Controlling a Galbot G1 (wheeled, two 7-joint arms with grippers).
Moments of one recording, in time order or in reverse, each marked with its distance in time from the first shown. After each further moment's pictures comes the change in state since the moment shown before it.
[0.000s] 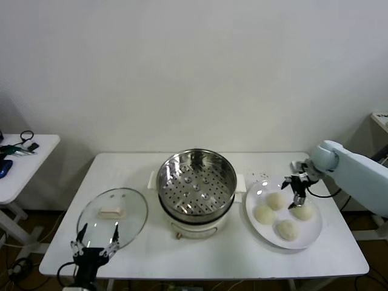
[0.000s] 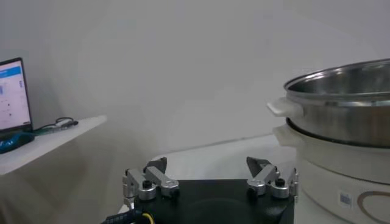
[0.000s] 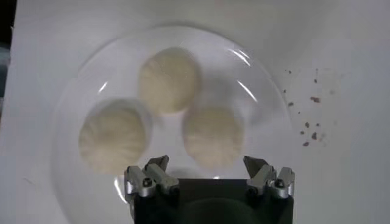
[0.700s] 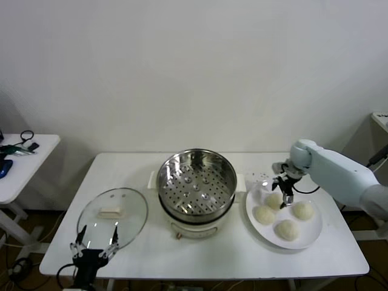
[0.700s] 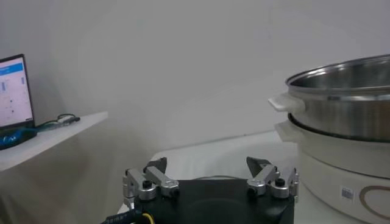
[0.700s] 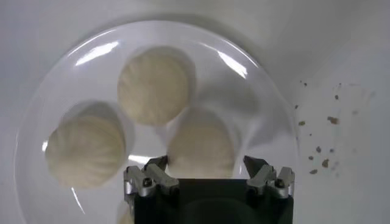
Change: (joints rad) left arm 0.012 -0.002 -0.003 0.005 -0.002 -0.008 -0.002; right arm 0.000 0.134 -0.060 -0.122 -0.052 0.032 -0.022
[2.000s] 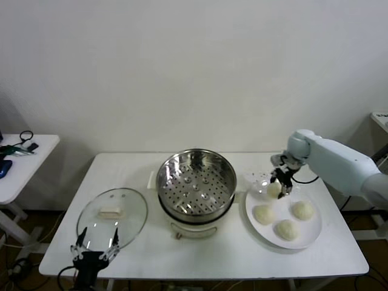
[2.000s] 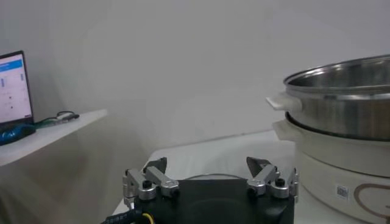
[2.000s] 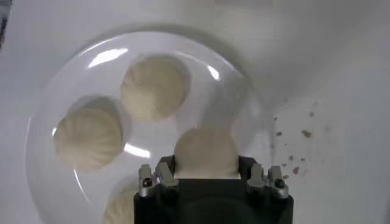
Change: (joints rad) left arm 0.013 -0.006 0.006 0.000 -0.004 -0.010 -0.002; right arm 0.225 0.008 -0.142 0.088 0.064 0.122 -0.040
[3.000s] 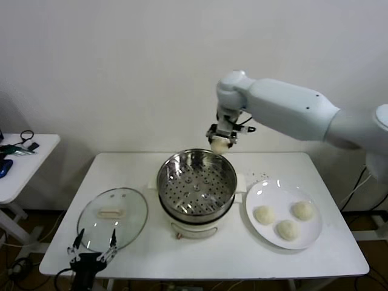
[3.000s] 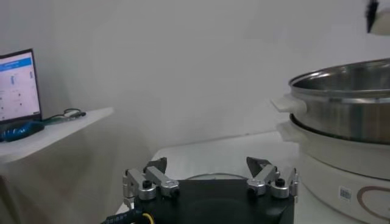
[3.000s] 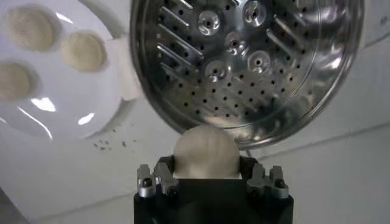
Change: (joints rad) left arm 0.021 -0.006 -0.013 -0.020 -0.019 0.003 -0.009; right arm 0.243 0.344 -0.009 0.223 -0.365 0.444 0.020
